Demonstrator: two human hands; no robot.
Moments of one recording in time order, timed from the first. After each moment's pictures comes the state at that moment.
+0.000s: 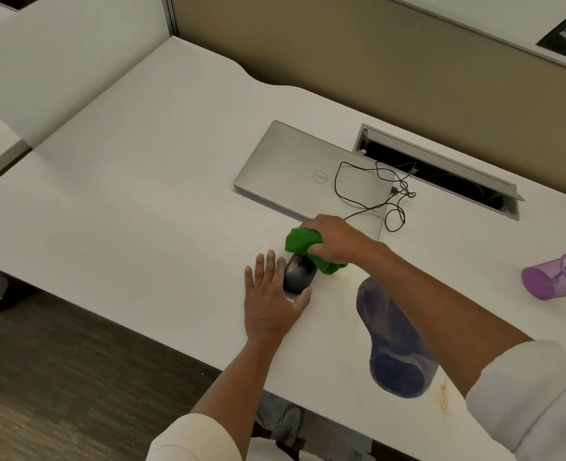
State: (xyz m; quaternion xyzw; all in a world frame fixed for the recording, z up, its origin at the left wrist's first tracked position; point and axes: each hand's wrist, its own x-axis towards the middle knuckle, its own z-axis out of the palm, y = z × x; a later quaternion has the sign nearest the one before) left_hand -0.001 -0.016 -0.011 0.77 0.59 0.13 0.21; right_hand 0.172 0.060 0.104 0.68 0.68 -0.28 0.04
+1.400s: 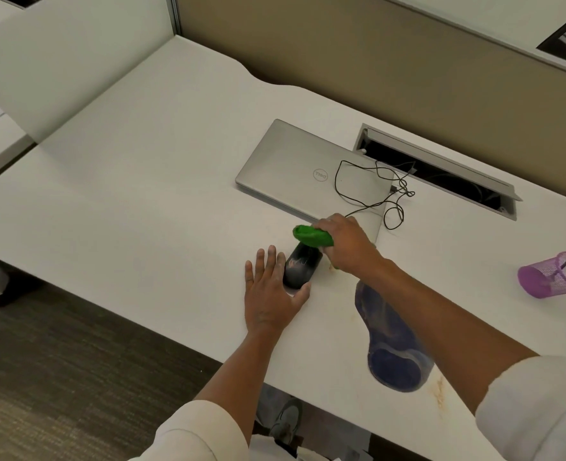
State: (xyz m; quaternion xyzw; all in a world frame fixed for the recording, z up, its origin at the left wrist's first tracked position) left_hand -0.001 -0.016 -0.013 0.77 0.59 0.14 0.21; right_hand 0.181 0.029 0.095 0.72 0.67 -0.18 -0.04
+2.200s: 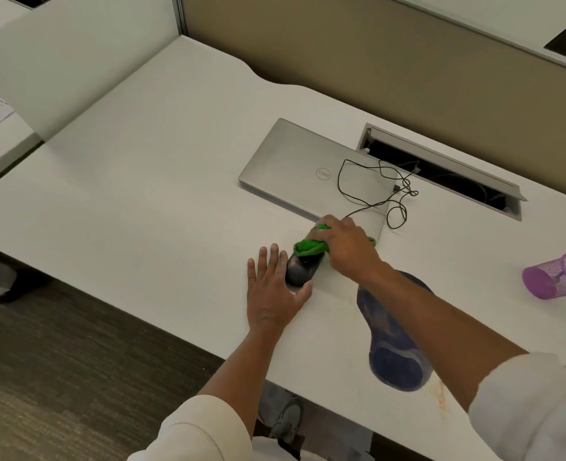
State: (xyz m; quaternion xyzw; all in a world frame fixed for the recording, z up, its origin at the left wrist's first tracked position) left_hand -0.001 -0.016 -0.014 0.77 0.58 0.14 0.20; right_hand 0.173 0.020 0.094 0.68 0.72 -0.10 0.04
